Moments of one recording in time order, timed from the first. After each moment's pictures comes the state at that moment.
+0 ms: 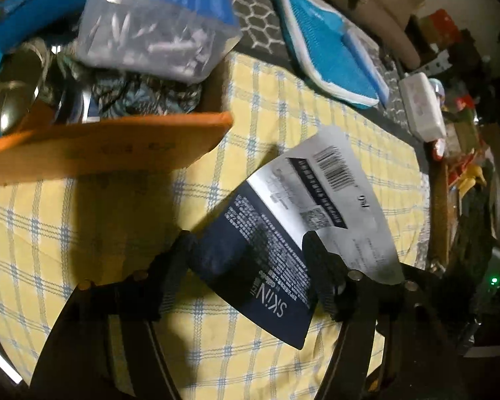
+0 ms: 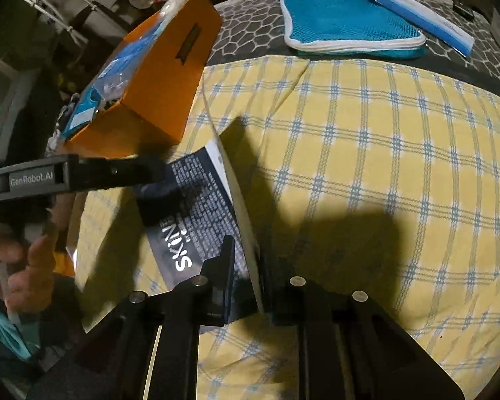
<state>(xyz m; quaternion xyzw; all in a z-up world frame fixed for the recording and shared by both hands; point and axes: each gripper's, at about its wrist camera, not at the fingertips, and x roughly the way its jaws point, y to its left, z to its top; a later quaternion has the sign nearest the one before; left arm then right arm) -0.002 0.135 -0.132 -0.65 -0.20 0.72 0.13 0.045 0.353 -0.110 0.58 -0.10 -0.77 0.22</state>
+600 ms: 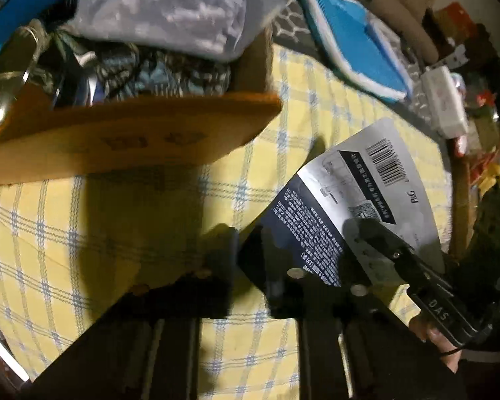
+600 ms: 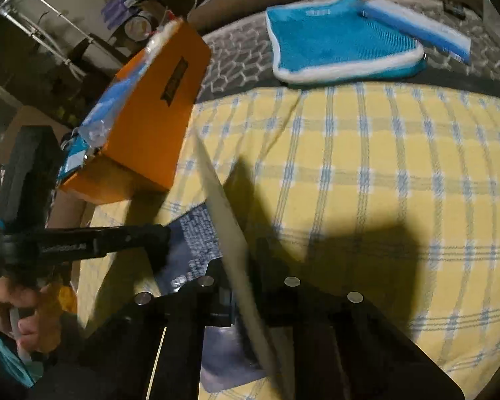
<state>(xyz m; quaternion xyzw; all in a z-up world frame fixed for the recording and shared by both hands) -0.001 0.133 -0.145 -0.66 -0.17 0.73 0.11 0.020 0.358 -0.114 0.53 -0.14 -0.81 0.21</state>
